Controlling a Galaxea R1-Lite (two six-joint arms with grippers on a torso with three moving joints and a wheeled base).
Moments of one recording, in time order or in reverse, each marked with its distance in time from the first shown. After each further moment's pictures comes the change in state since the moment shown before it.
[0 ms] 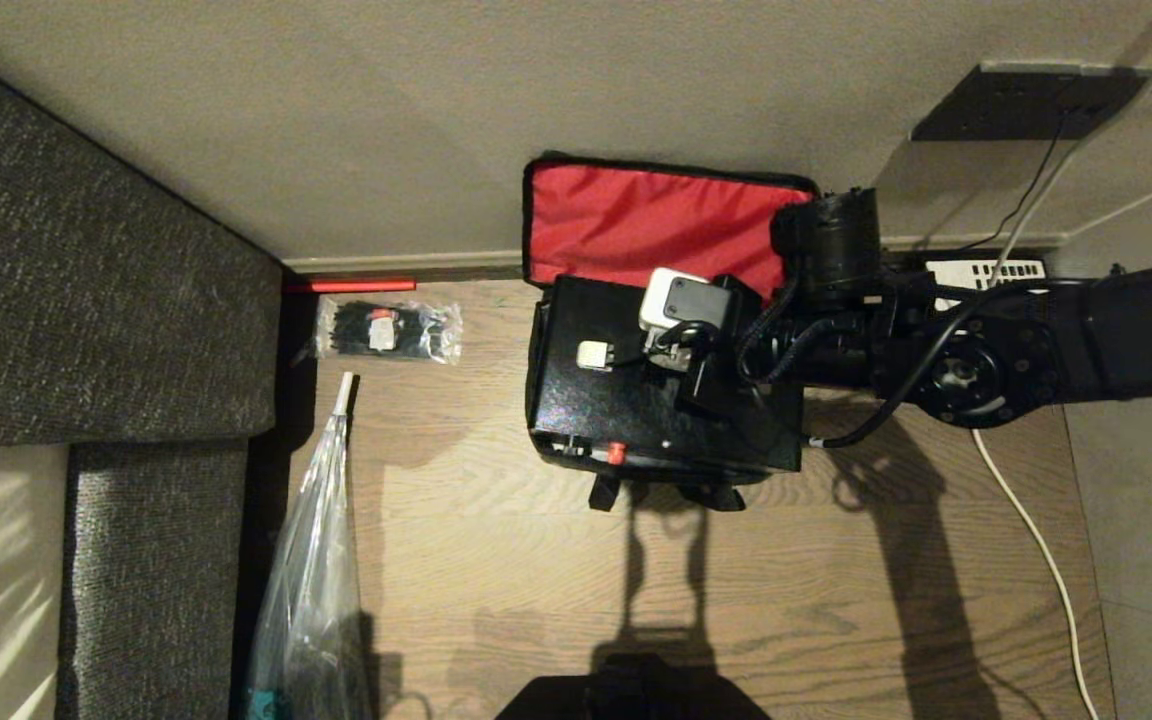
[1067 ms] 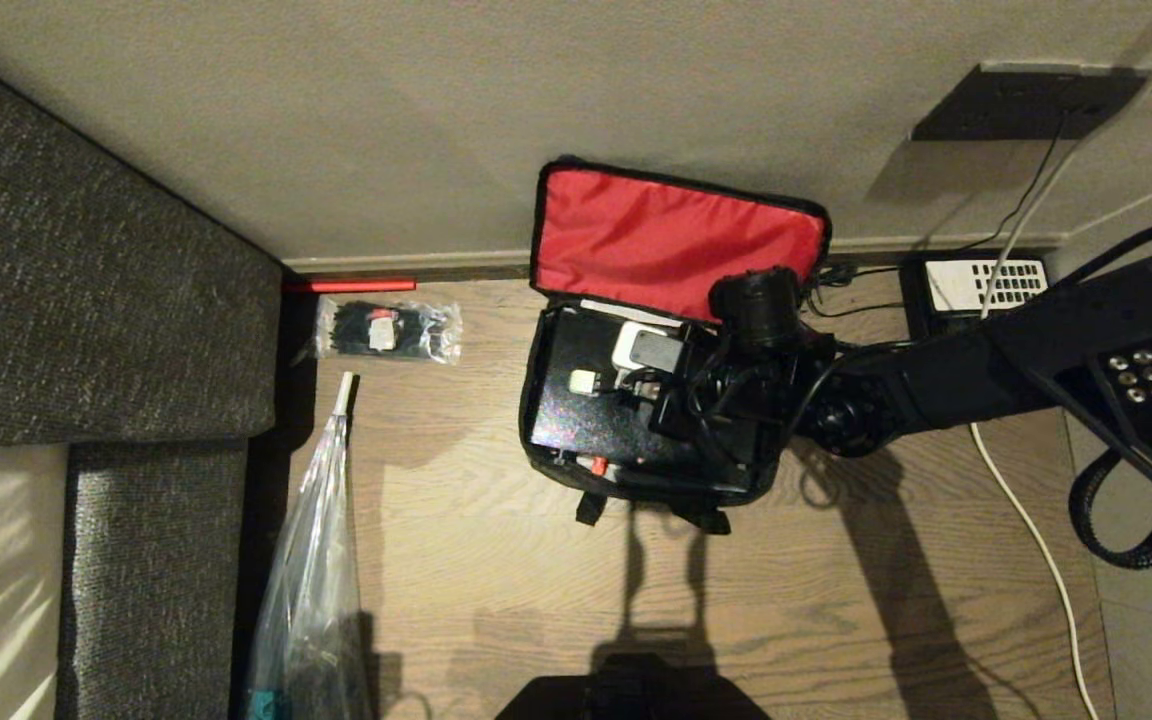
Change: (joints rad) left arm 0.000 0.022 0.000 0.000 0.000 0.000; right arm -0.044 0.244 -0.075 -0.137 0.001 0.018
